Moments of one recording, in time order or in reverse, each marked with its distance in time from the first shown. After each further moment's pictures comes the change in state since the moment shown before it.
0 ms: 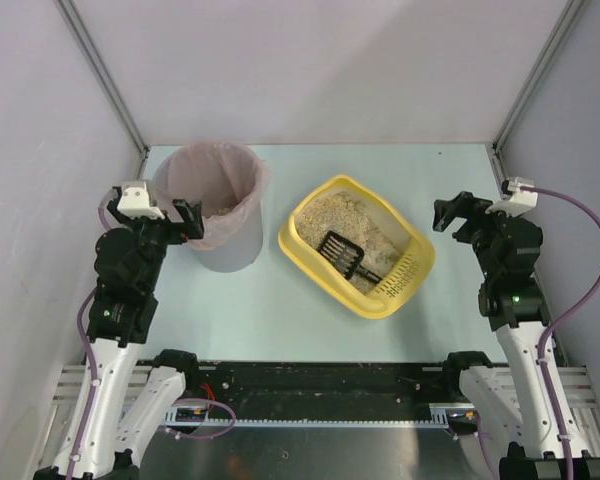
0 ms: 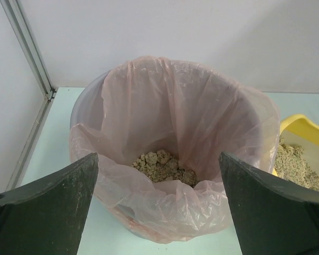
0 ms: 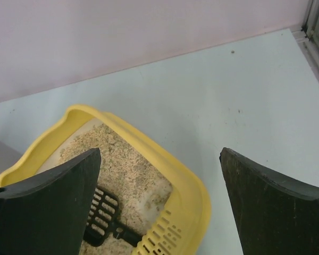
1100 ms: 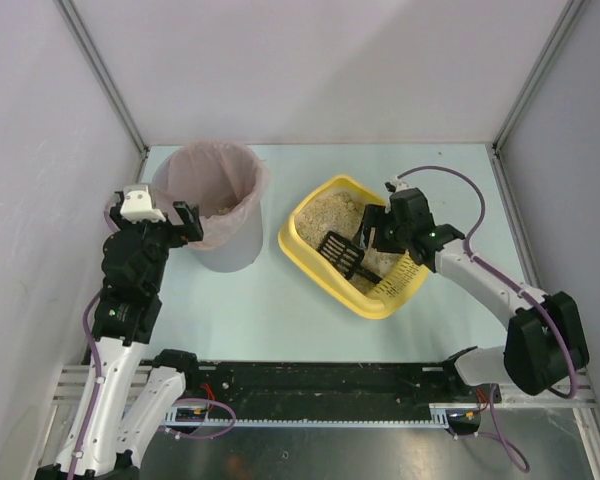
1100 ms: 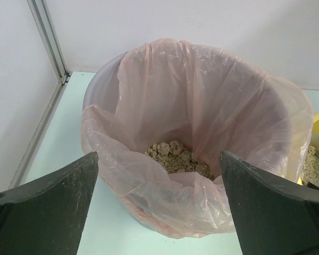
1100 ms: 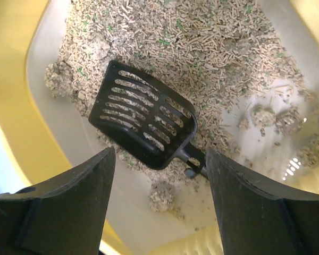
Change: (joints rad) left arm -0.001 -0.010 -0.060 0.014 -0.078 -0.008; right arm 0.411 0.646 0.196 -0.192 -0.081 0.203
